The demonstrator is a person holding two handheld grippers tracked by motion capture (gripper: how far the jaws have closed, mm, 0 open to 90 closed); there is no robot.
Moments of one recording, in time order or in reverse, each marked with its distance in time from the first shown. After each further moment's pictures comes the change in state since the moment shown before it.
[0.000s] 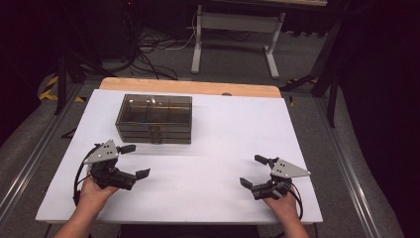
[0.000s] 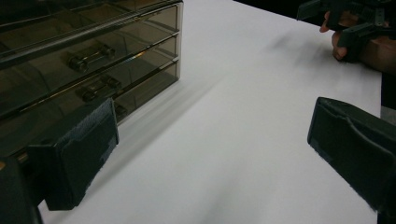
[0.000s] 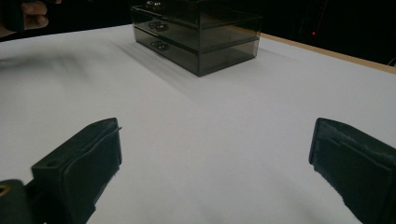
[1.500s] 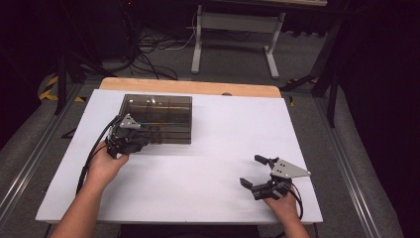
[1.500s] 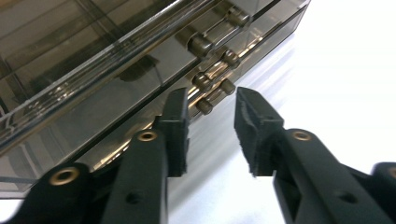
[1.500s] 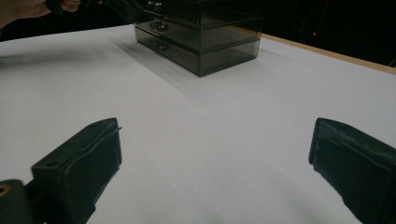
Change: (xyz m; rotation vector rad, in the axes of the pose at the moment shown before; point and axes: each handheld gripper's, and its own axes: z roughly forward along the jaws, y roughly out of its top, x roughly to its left) left arm 0.046 0.050 0.053 0.385 0.243 -0.022; right arm 0.000 0.000 0.000 -0.001 0.003 -0.003
